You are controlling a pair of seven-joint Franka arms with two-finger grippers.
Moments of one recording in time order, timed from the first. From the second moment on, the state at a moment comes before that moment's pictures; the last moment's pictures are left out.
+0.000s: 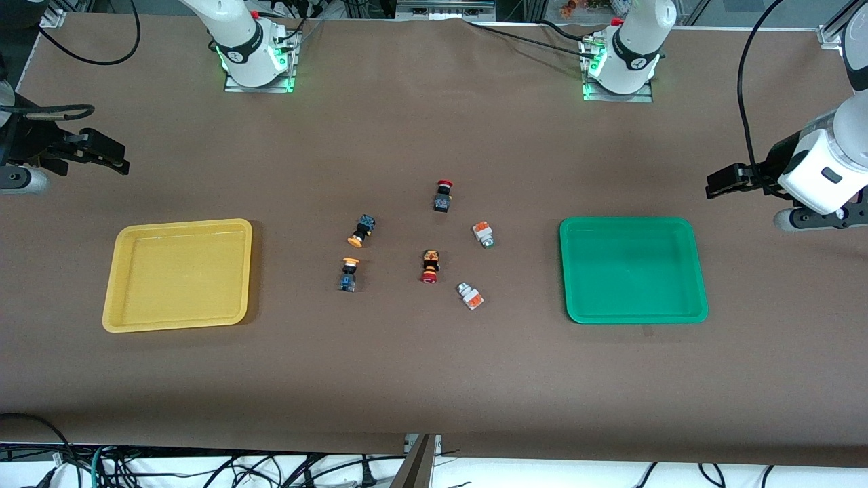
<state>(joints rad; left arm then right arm) 0.12 0.17 -0.18 -1.47 0.01 1.48 -0.16 0.08 0.09 -0.05 -1.48 -0.01 1.49 0.00</state>
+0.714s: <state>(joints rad) 0.11 0.21 -0.18 -1.43 0.01 1.49 -0.16 0.08 0.22 -0.05 -1.48 -0.01 1.57 0.00</state>
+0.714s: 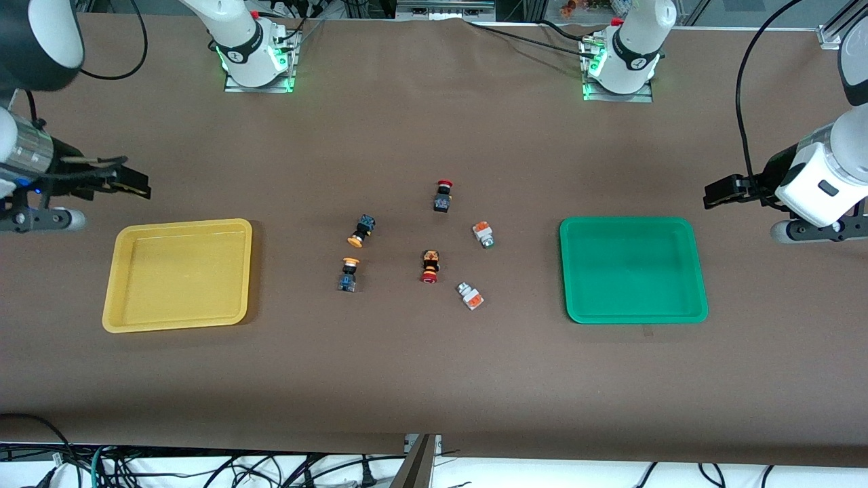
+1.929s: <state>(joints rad) 0.00 0.23 -0.20 -1.42 0.01 1.49 -0.17 0.44 0.73 -0.03 -1.49 0.09 2.29 0.50</state>
